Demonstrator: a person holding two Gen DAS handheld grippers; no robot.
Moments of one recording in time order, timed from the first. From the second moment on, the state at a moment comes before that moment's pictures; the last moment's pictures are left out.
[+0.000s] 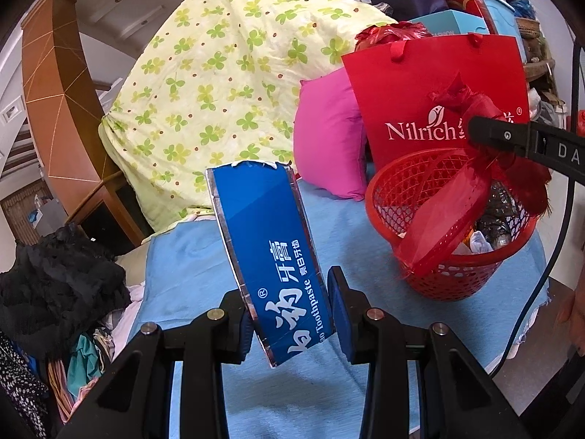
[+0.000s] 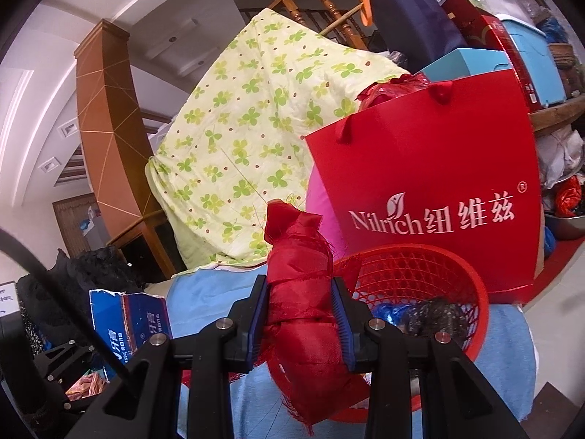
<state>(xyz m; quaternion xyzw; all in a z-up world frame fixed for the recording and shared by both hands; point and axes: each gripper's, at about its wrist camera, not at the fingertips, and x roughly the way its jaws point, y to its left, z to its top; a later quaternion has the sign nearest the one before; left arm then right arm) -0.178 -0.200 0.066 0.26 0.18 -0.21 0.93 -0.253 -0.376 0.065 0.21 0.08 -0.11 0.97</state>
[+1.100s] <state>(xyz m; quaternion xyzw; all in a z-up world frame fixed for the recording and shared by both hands) -0.186 -0.244 0.070 0.28 0.17 -0.25 0.91 -0.284 -0.421 0.059 0.28 0.06 -0.15 0.95</state>
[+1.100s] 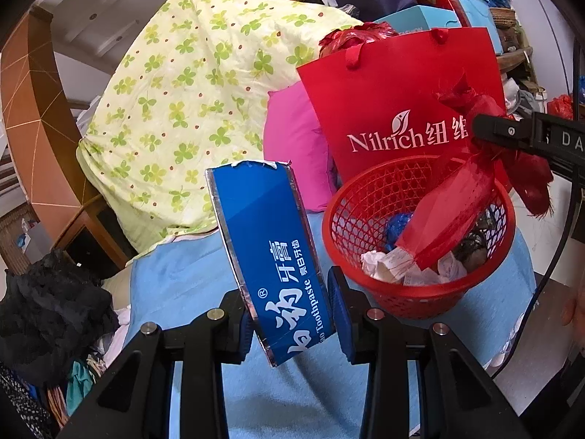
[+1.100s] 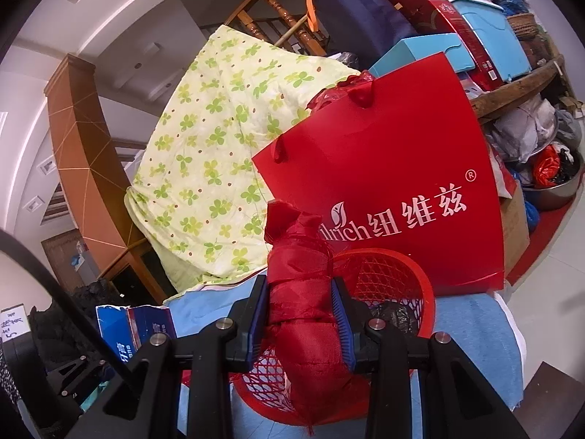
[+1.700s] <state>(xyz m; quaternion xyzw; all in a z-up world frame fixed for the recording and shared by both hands) -0.194 -0.275 0.080 0.29 0.16 -0.29 0.90 -0.319 -0.465 0.048 0.39 0.00 -0.23 0.89</state>
